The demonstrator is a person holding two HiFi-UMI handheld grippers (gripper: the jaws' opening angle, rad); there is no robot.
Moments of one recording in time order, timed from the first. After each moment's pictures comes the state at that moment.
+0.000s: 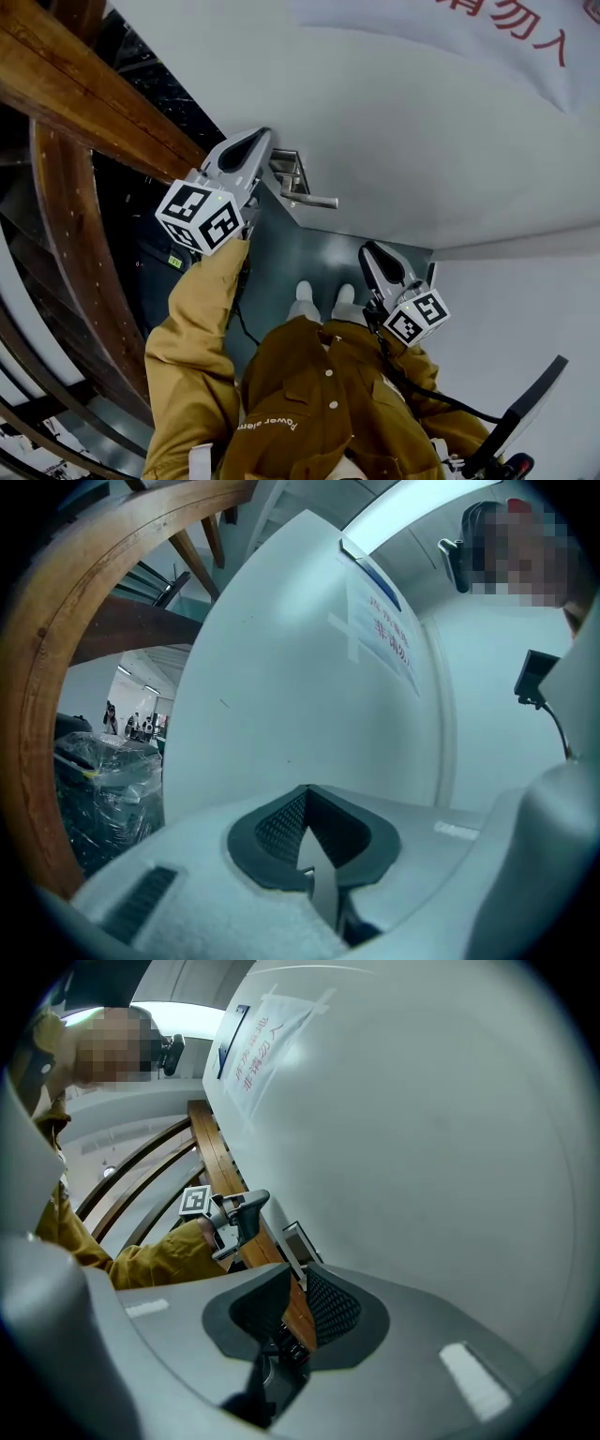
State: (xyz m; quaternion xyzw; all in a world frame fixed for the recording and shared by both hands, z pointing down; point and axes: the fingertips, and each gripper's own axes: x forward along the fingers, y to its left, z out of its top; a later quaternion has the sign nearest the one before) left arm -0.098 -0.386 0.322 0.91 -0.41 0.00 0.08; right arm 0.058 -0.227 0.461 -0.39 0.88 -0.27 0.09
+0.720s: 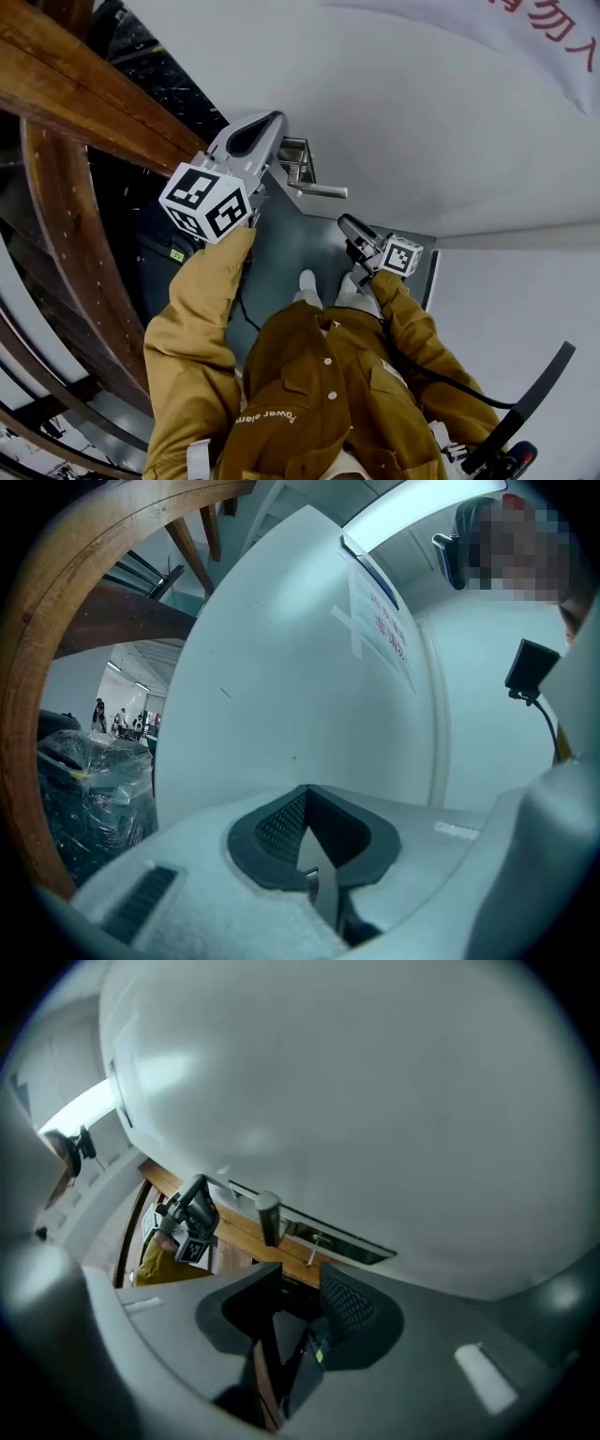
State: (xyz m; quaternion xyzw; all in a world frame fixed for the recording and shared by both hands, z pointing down) left arm -0.095 -0.395 0.331 0.92 -0.39 0.01 0.08; right arm -0.006 -0.286 0.606 -0.24 0.79 -0.53 0.19
